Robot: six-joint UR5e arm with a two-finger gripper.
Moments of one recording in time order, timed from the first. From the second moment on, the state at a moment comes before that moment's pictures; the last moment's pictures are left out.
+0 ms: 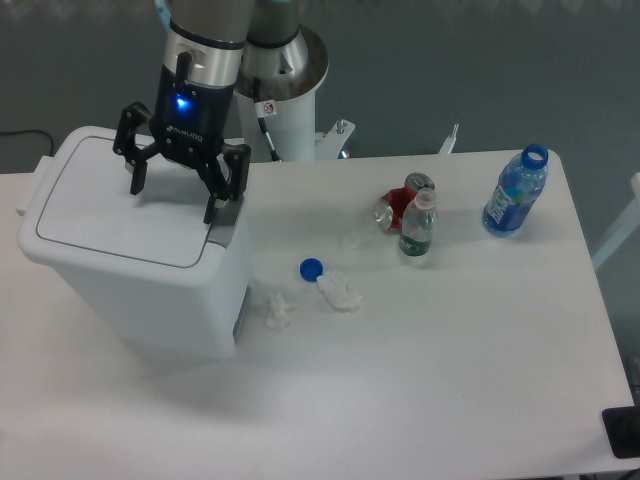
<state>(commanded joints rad) 2.29 -1.50 -1.77 -1.03 1.15 0.52</state>
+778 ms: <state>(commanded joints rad) 2.30 -1.47 -1.75 -1.03 1.14 0.52</state>
